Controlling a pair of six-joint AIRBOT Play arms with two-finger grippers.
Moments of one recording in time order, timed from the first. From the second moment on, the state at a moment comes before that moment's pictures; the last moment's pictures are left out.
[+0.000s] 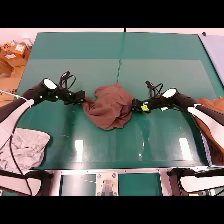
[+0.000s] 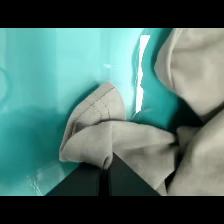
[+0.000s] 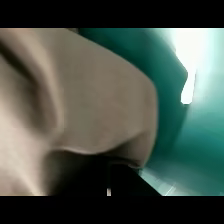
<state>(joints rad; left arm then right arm) -0.13 -1.61 1.09 0.82 -0.80 -1.31 0.14 -1.57 0.93 -0.74 0.84 1.27</state>
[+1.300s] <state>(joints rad) -0.13 -1.02 1.83 1.22 -1.10 -1.39 -0.21 -0.82 1.58 -0.80 1.16 1.29</state>
